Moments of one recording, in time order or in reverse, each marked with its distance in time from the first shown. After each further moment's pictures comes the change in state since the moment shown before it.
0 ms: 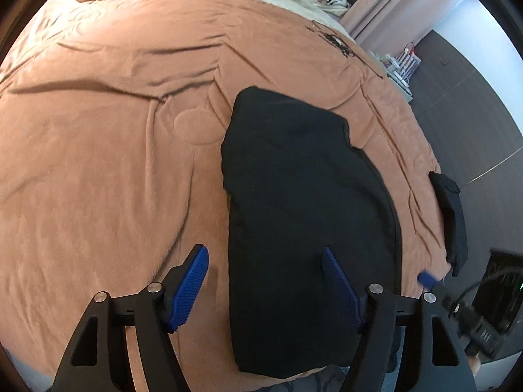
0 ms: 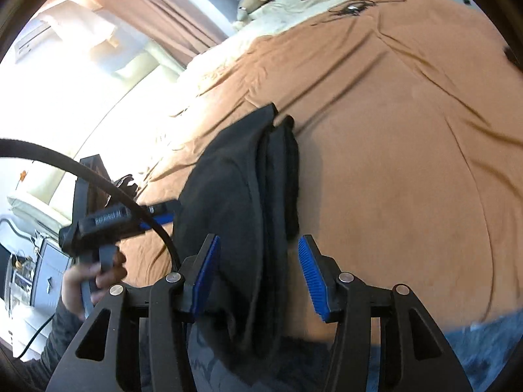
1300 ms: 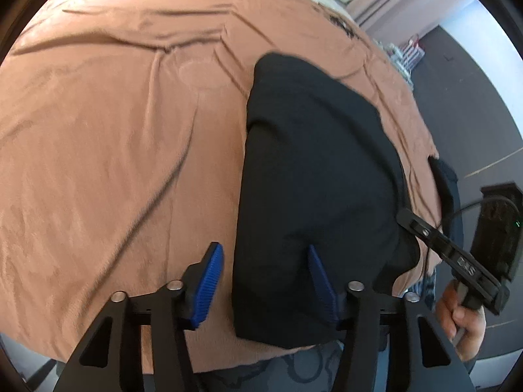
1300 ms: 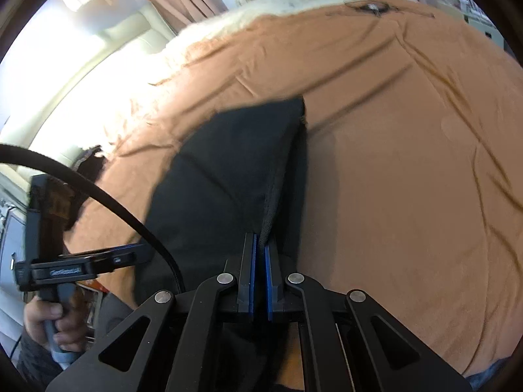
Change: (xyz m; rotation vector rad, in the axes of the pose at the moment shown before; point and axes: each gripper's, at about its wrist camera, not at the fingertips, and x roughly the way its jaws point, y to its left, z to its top) left arm 0.014 0.008 -0.028 -0.034 0.096 -0.037; right arm 0.066 0.019 0.028 -0.114 0.122 -0.136
